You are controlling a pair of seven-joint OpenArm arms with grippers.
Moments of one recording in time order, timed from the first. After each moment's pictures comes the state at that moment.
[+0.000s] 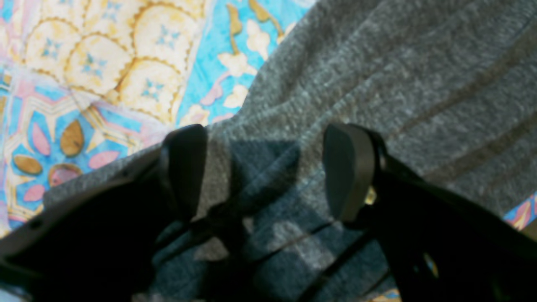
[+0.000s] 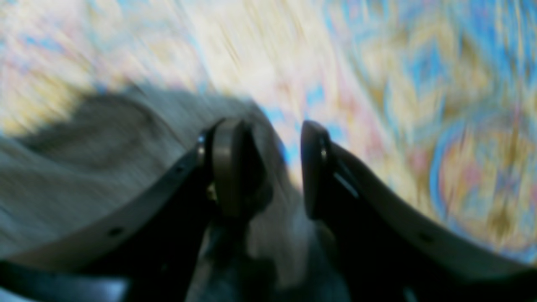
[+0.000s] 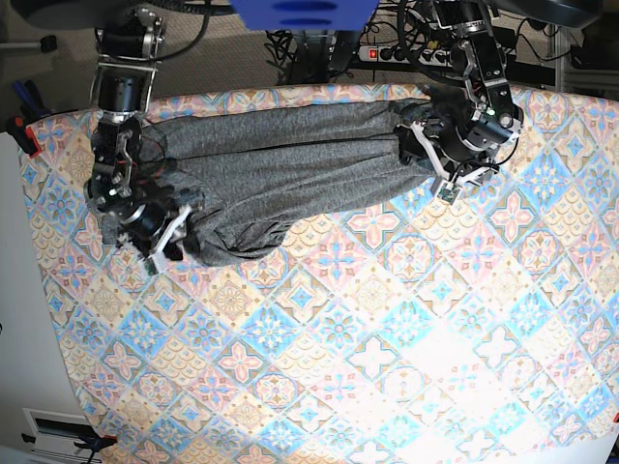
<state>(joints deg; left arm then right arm) 16.1 -2.0 -18.4 103.3 -8.8 -40.8 55.1 6.7 14.4 10.5 69.0 10.1 42.0 -26.9</state>
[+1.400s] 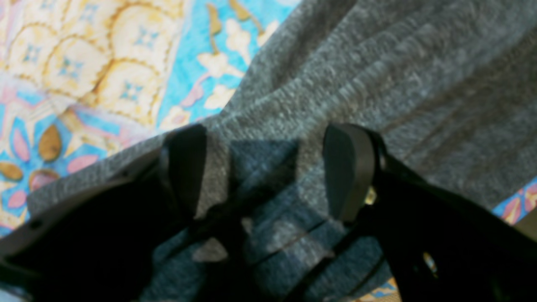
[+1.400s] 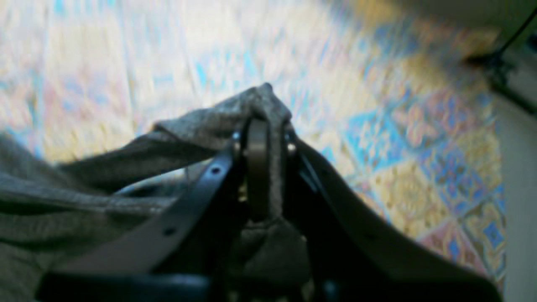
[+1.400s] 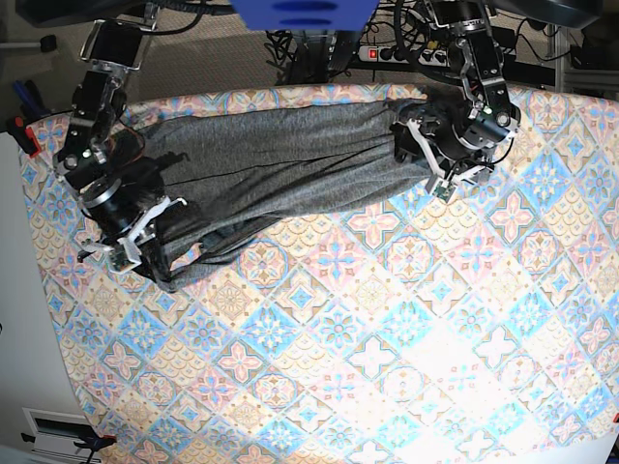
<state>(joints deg) 16.4 -1.6 -18.3 103.3 -8.9 -40.8 55.1 -5.9 13.6 20.3 102.5 11.5 42.6 -24.7</state>
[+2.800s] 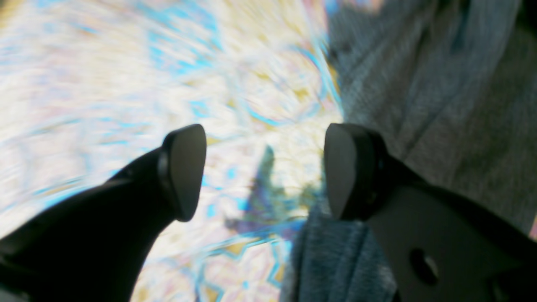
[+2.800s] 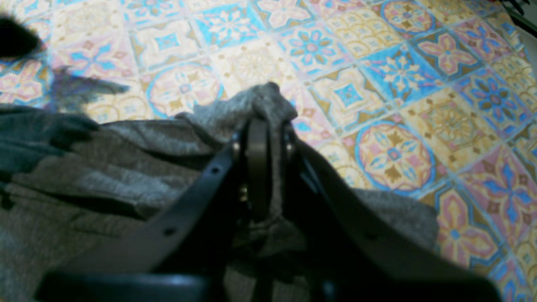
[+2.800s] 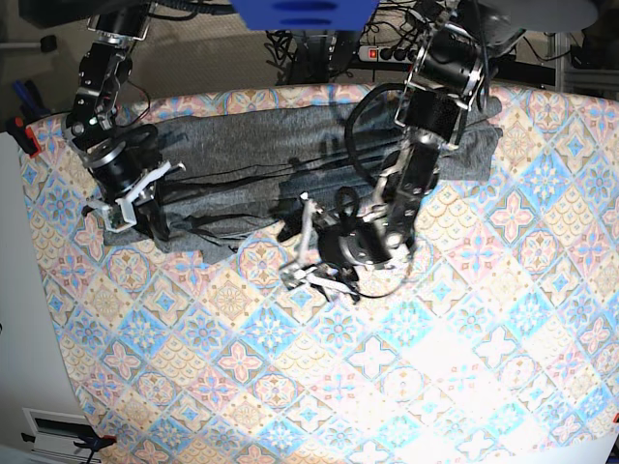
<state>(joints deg) -16.0 -1.1 21.5 86.9 -8.2 -41.2 55.1 -14.4 11.8 22.7 98.2 11.3 42.5 -17.4</state>
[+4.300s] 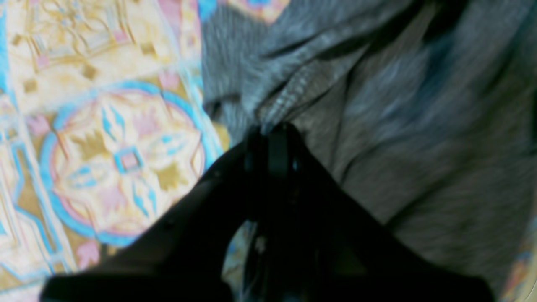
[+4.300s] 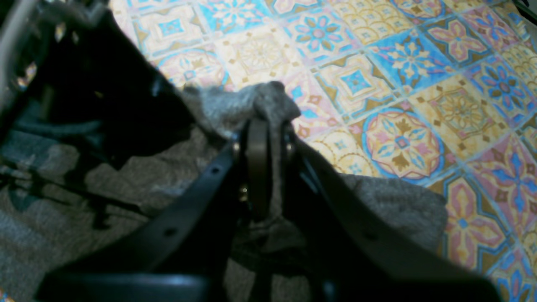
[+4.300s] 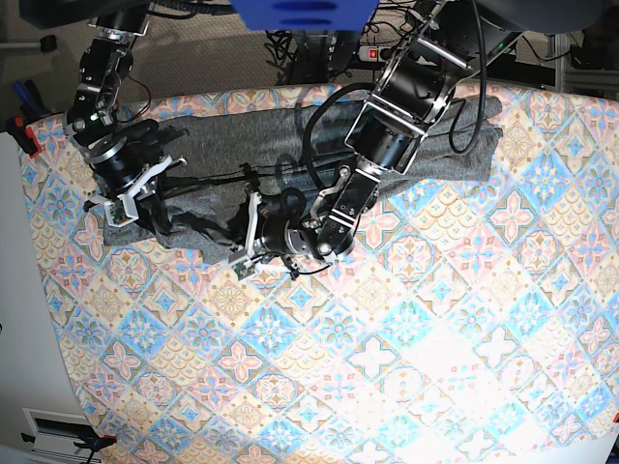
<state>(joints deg) -23.3 10.2 25.8 55.5 -7.8 -40.8 31.0 -15.3 11.8 22.6 98.5 11.3 42.5 -17.8</state>
